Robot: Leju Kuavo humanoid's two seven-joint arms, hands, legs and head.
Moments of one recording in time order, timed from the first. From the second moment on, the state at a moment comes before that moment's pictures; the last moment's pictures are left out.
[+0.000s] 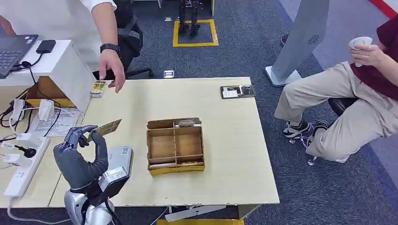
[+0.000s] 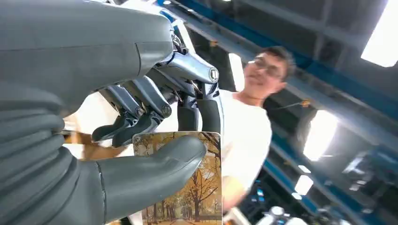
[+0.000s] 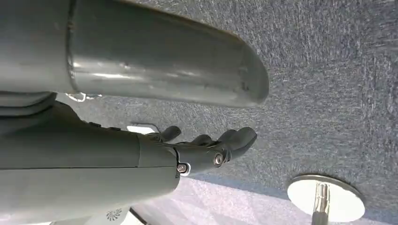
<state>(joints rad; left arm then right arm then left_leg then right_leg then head) 0.02 -0.28 -0.07 -1.74 -0.91 0.70 -0.52 -0.11 0.28 -1.36 -0.38 1.46 -0.69 -0.16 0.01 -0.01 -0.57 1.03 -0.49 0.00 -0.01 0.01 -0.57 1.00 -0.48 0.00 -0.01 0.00</state>
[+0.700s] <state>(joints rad) -0.10 -0.29 0.06 -1.62 -1.20 0.70 -0.26 -0.11 0.29 -1.36 -0.38 1.47 -0.69 -0.15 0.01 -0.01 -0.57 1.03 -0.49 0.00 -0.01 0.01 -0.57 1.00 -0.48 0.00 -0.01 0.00</state>
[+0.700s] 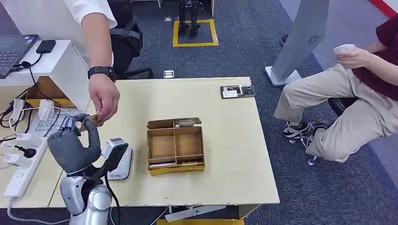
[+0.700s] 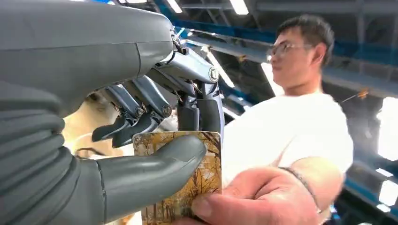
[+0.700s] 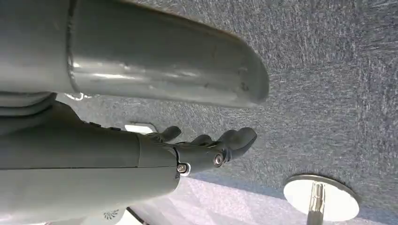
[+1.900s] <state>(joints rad) -0.14 -0.29 0.07 -1.52 -0.75 0.70 -0.43 -0.11 0.29 -1.36 -0.39 1.43 -0.69 -0.14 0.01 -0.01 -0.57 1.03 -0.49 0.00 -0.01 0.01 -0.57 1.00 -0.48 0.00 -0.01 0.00</state>
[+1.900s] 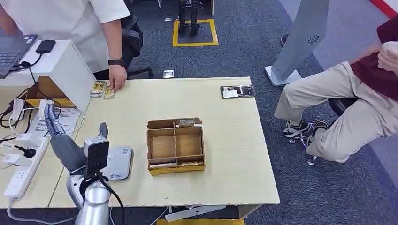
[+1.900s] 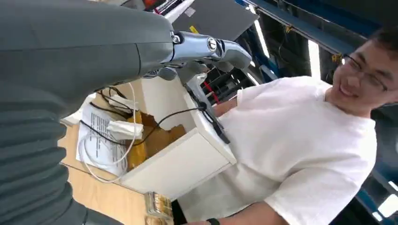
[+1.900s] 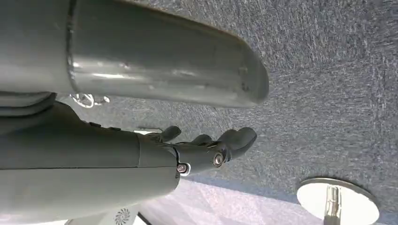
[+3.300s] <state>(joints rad) 0.08 -0.29 0.00 -1.89 -0.35 0.70 -0.70 -0.12 0.31 -1.48 -0.46 1.50 -0.69 -0.18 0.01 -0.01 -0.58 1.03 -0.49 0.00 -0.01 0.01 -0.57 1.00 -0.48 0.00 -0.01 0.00</state>
